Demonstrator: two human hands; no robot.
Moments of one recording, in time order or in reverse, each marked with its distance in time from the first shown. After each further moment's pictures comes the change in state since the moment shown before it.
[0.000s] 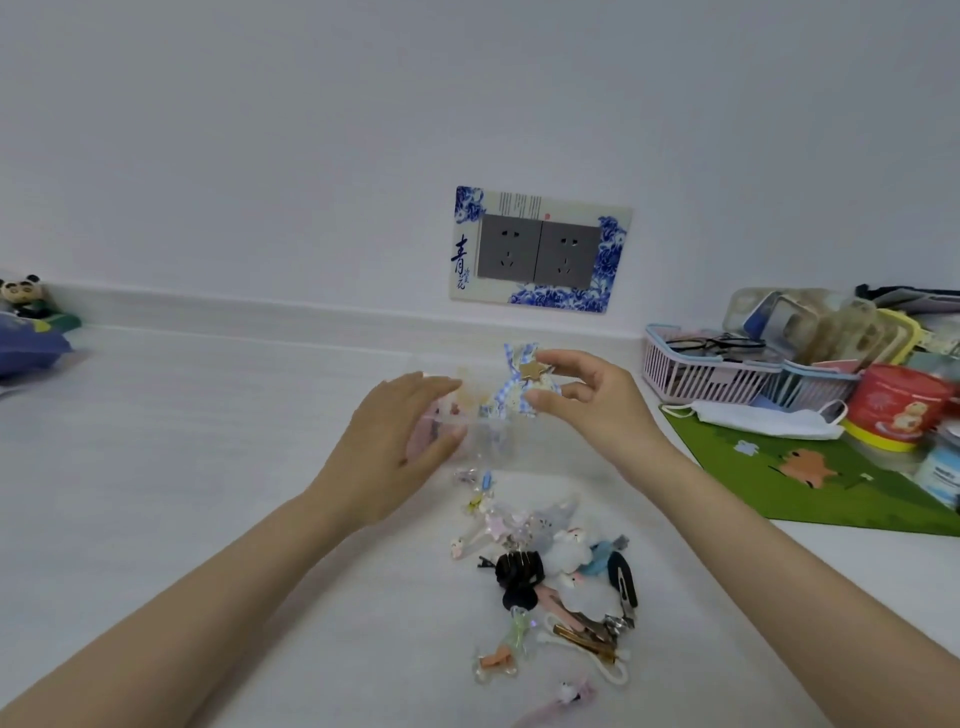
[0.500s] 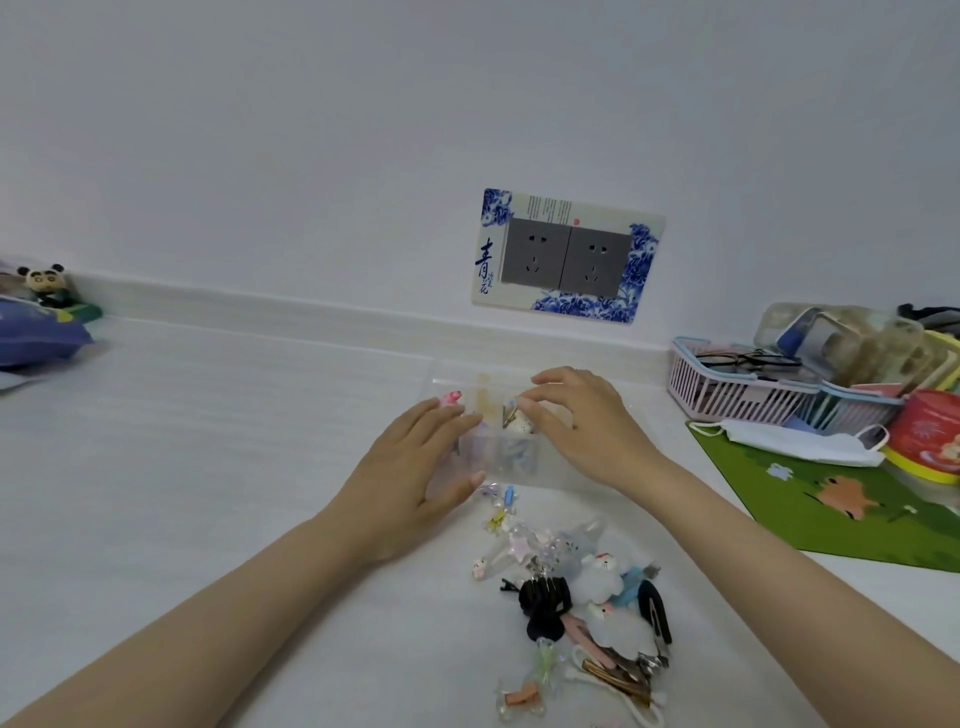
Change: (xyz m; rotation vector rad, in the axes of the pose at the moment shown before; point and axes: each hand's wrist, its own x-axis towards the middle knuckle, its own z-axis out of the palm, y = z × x) left_hand -0.009 -0.019 0.013 0.180 -0.080 0.099; right_hand 0.028 0.021 0.022 -0.760 -0.143 -0.282
